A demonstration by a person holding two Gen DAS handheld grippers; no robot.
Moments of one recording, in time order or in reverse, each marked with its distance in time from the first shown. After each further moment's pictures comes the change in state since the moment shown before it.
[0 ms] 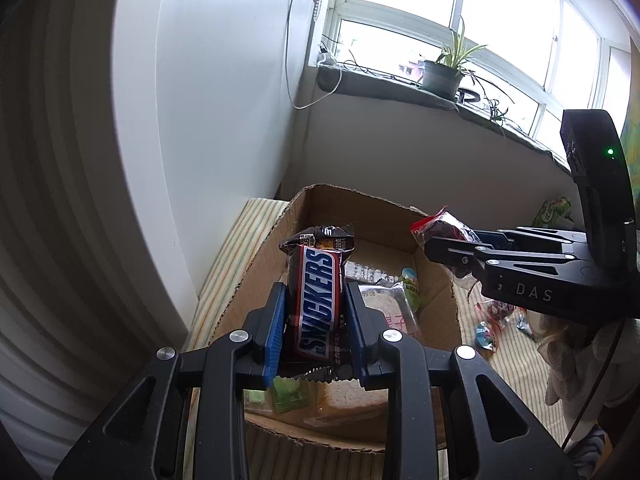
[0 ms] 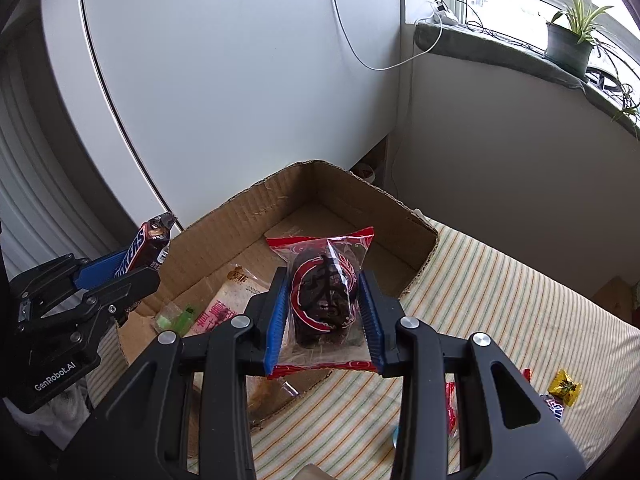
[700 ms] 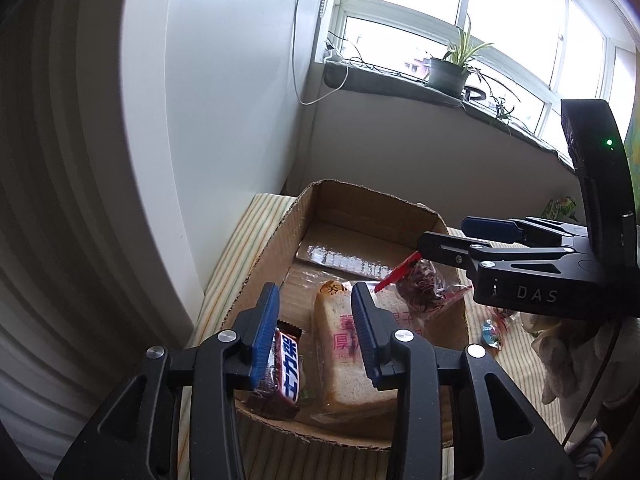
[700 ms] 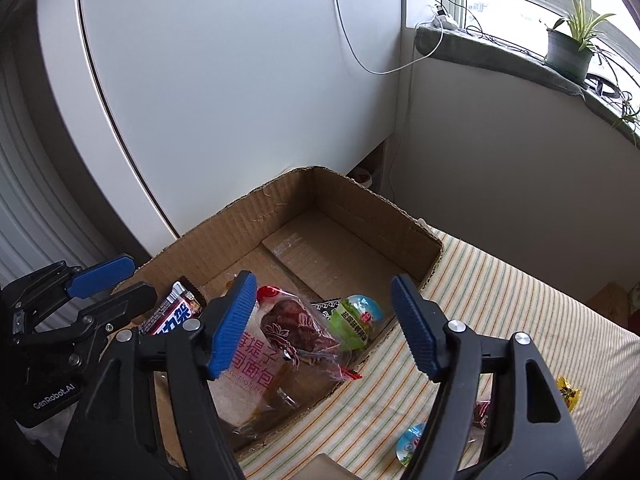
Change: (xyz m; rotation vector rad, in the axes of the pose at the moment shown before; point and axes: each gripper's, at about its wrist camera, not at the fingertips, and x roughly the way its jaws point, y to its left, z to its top) left arm 0.001 0.001 0.000 -0.012 0.013 0.018; right arm -0.001 0.005 0.003 -0.011 -0.019 -0.031
